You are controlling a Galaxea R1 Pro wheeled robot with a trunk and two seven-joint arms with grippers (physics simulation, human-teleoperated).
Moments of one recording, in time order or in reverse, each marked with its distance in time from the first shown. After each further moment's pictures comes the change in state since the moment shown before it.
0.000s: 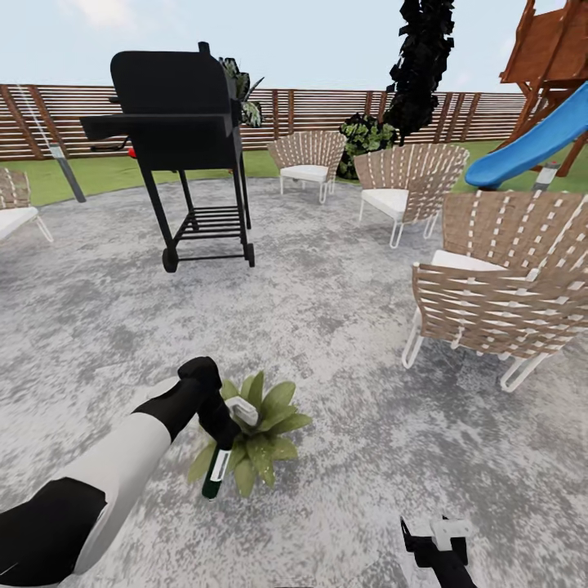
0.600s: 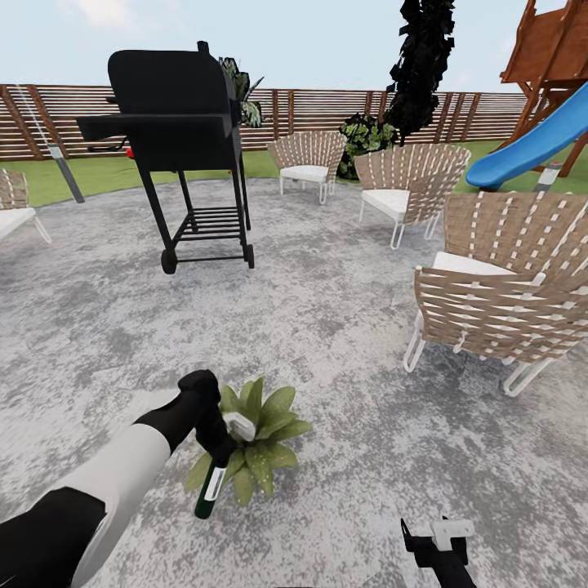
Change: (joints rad) left arm 0.037 -0.001 -0.004 0.036 -0.020 -0.004 0.000; right arm 0.000 0.000 0.000 0.000 0.000 0.000 0.000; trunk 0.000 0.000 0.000
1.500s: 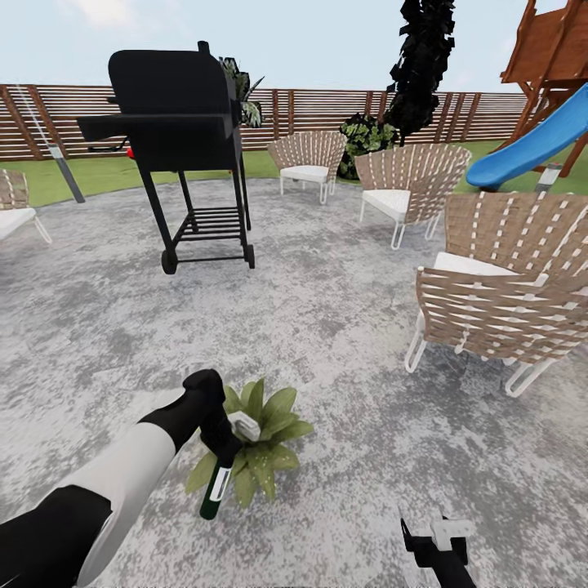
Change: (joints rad) left arm -0.006 -0.021 0.004 0.013 0.000 0.005 0.000; right arm 0.000 0.000 0.000 0.000 0.000 0.000 0.000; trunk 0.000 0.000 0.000
